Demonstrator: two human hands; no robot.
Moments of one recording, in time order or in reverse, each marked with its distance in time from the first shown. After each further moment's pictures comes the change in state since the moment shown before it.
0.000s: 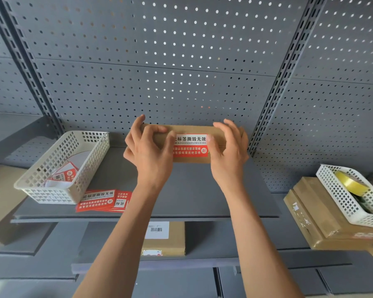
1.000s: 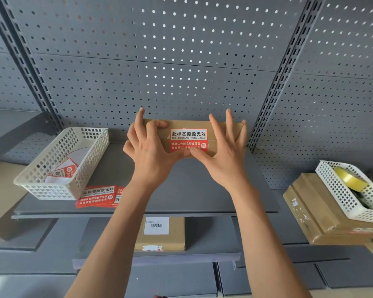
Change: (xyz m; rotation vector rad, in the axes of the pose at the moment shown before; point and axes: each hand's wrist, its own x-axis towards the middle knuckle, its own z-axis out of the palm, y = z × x) left_hand 0.001 -0.010 -0.004 0.224 -0.166 0.144; right_hand 0.001 0.009 -0.009 -0.272 -0.297 -0.099
